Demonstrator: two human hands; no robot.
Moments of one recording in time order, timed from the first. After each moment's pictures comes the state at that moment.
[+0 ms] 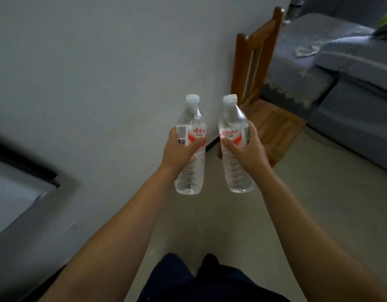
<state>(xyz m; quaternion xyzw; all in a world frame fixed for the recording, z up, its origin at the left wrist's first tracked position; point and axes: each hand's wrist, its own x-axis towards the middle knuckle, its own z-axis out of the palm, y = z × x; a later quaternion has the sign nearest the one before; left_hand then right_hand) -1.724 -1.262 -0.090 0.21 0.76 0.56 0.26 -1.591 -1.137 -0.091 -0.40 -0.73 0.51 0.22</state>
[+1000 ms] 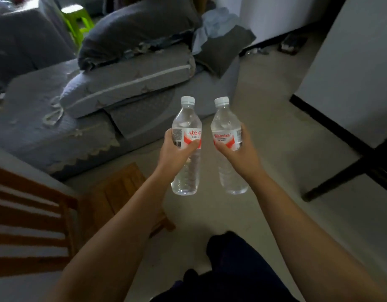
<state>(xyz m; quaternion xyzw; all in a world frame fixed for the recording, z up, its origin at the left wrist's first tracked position) -1.493 -0.776 -0.078 0.63 0.48 0.31 0.54 -1.342 -0.871 -0.086 -0.70 -0.39 0.26 0.54</state>
